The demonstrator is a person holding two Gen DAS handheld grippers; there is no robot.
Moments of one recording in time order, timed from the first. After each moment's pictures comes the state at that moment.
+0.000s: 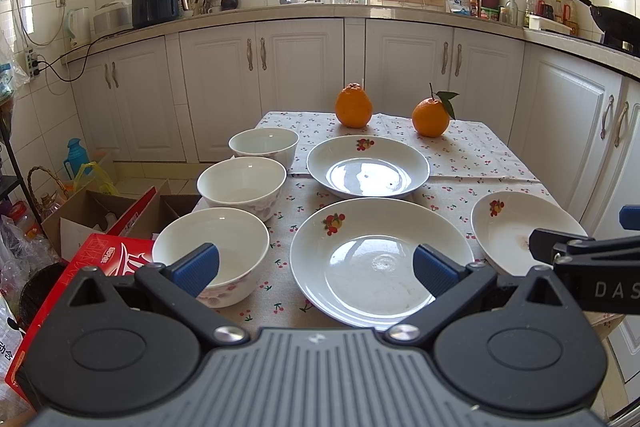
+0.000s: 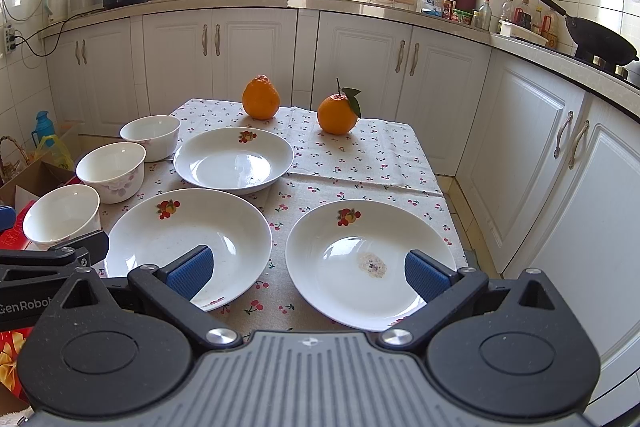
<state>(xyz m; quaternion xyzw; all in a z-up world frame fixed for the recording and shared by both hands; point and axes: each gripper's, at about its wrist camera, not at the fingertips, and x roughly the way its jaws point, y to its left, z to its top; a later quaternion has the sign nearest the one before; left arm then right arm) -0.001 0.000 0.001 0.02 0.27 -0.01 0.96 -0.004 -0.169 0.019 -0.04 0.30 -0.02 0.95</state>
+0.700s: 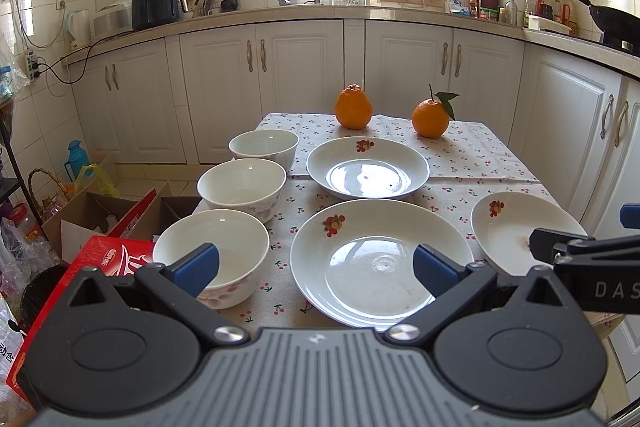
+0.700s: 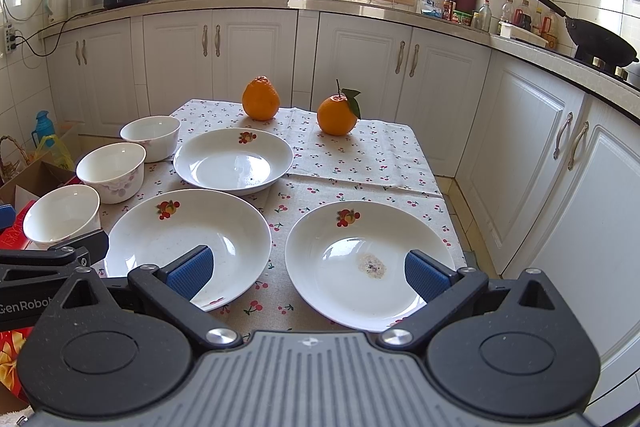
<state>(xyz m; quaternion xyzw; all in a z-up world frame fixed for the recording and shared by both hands) -0.001 0.000 0.002 0.02 0.27 0.00 0.96 -0.005 -0.168 0.020 -0.04 0.30 -0.02 0.95</state>
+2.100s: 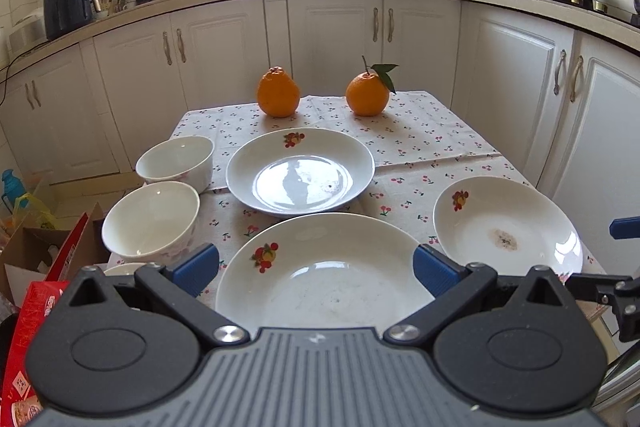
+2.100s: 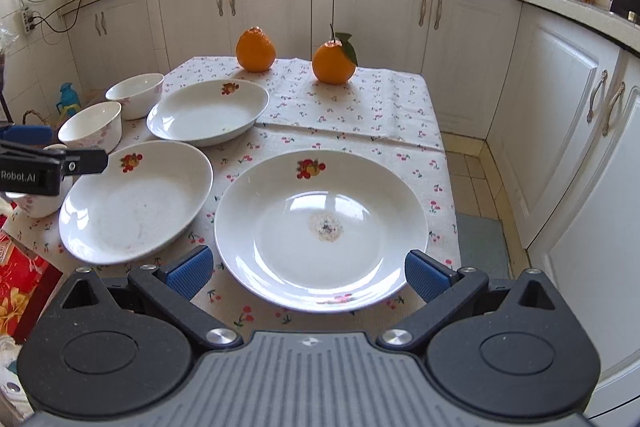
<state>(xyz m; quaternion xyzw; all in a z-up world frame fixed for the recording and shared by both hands) 0.078 -0.031 -0.006 0.07 0.31 -0.12 0.94 0.027 -0.265 -0.018 -0.02 0.37 0.05 0.93</state>
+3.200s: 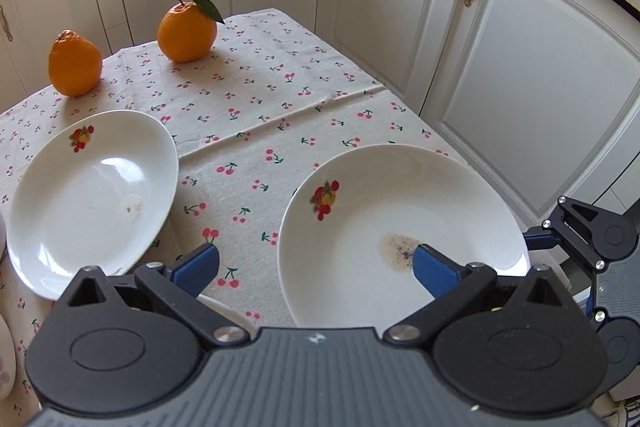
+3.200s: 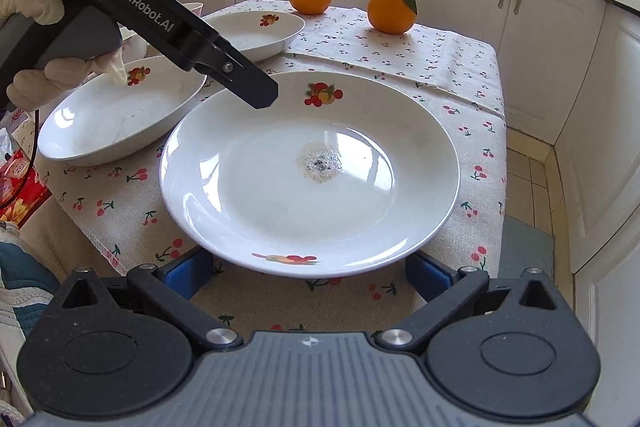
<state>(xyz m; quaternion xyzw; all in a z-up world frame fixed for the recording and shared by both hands) 0.183 -0.149 -0.041 0.13 0.43 -0.31 0.84 0.063 -0.307 -0.090 -0.07 0.40 0.18 0.90</state>
